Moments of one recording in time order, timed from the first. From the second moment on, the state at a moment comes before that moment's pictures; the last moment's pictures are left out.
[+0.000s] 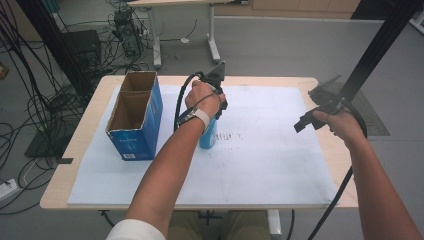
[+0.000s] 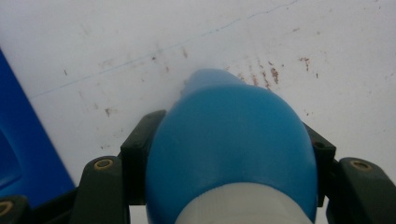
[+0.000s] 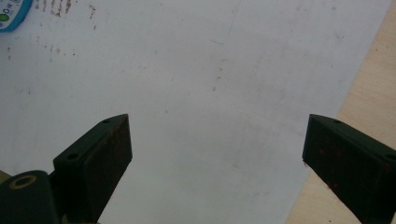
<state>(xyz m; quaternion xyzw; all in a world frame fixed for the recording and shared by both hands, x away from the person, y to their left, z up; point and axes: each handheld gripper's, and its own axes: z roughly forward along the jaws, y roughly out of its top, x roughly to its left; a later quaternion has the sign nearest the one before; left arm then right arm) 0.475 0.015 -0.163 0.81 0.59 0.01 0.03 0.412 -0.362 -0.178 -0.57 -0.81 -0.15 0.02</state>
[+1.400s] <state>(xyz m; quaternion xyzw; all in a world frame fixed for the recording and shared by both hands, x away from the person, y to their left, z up) 0.473 0.016 -0.163 0.81 0.59 0.01 0.04 0.413 -0.361 -0.179 -0.57 -0.81 -0.15 0.02</state>
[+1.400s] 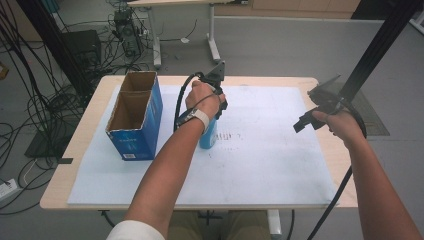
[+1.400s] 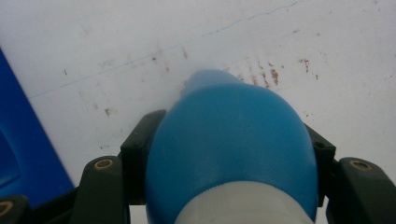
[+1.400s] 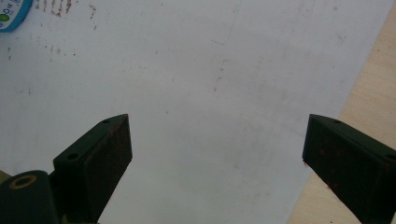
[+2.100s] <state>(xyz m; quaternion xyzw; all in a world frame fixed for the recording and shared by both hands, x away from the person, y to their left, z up) 0.474 0.016 -0.163 0.81 0.59 0.01 0.04 0.412 -0.363 -0.179 -0.58 -0.80 -0.15 0.02</state>
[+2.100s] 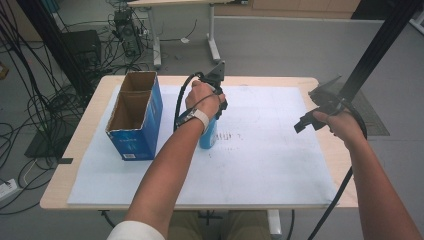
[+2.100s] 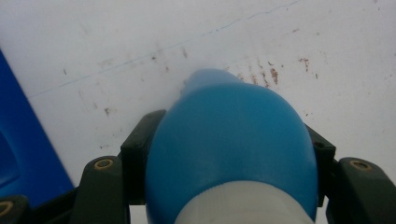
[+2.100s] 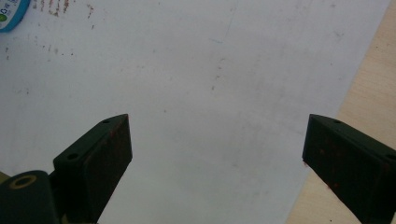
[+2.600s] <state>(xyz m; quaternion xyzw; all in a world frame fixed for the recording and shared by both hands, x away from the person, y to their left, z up) 0.473 0.017 -0.163 0.81 0.59 0.01 0.04 0.412 -0.362 -0.181 -0.57 -0.81 -0.15 0.02</state>
